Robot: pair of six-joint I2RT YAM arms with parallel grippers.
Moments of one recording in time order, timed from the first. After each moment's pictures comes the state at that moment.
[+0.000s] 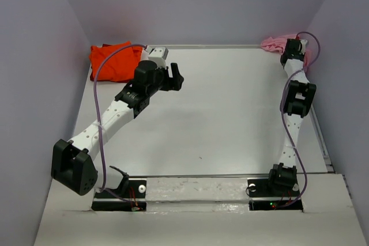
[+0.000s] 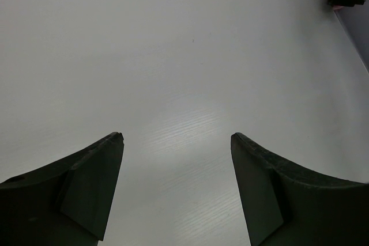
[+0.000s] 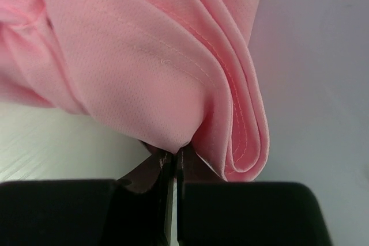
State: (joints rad) left arm -0.51 1.33 1.09 -0.10 0.01 -0.34; right arm -0.24 2.75 2.47 -0.44 0.66 -0.04
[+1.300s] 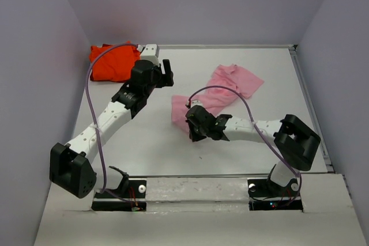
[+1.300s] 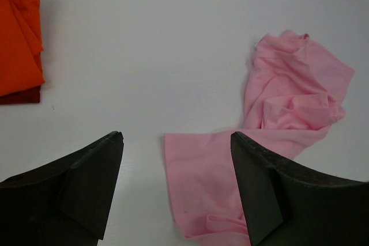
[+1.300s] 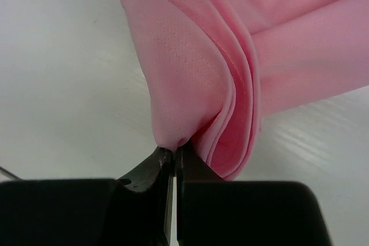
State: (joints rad) left arm -0.50 1.30 1.09 -0.12 -0.20 -0.31; right arm 0.96 1.65 0.98 -0.25 0.17 0.56
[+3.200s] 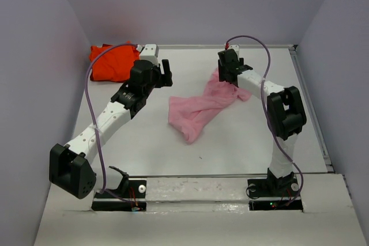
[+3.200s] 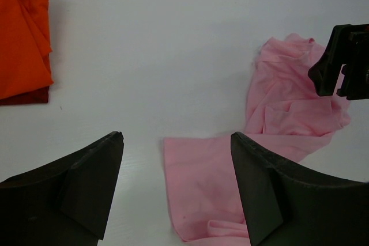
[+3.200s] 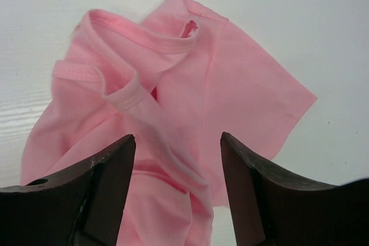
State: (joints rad) left arm -0.49 1.29 1.09 -0.13 -0.21 -0.29; right arm 0.41 1.97 1.52 -0.33 0.54 0.21
